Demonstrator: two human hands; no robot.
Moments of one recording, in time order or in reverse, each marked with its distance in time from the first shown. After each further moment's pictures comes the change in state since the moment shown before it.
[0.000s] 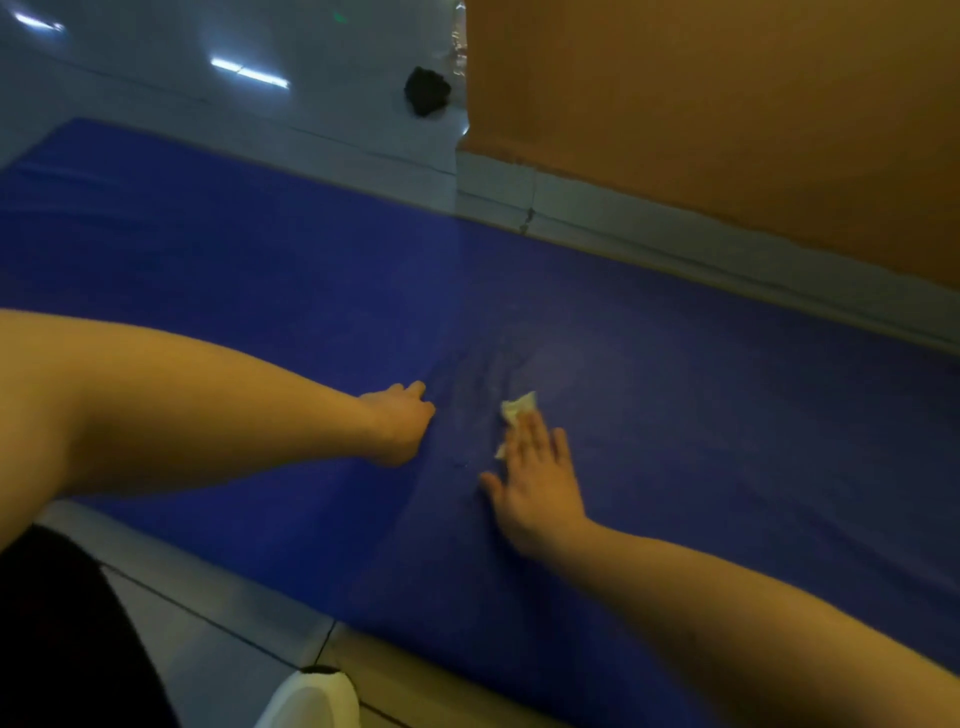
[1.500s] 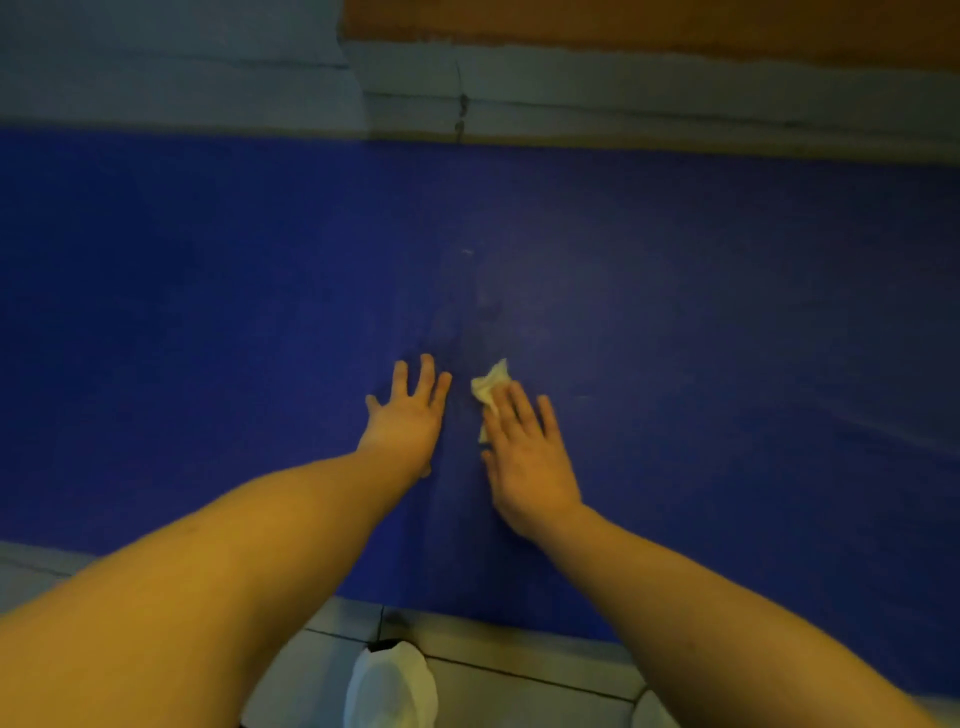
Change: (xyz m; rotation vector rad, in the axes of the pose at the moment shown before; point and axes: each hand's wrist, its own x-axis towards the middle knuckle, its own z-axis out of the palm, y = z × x) left_hand 0.035 0.030 0.007 0.086 -0.057 0.036; right_hand 0.000 -0.010 -0.002 0.180 0.060 0.024
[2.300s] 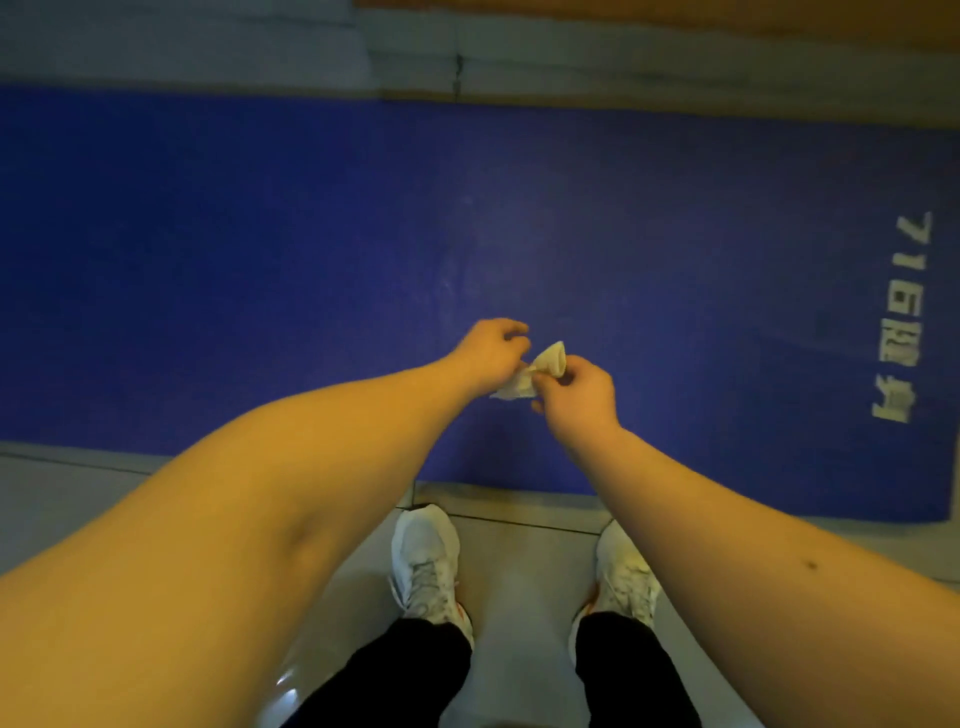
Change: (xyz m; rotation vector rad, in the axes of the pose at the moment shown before) left_hand -0.106 0.053 -0.104 -1.229 -0.102 0.076; right_hand -0.075 -0.053 -0.166 1.090 0.022 0.928
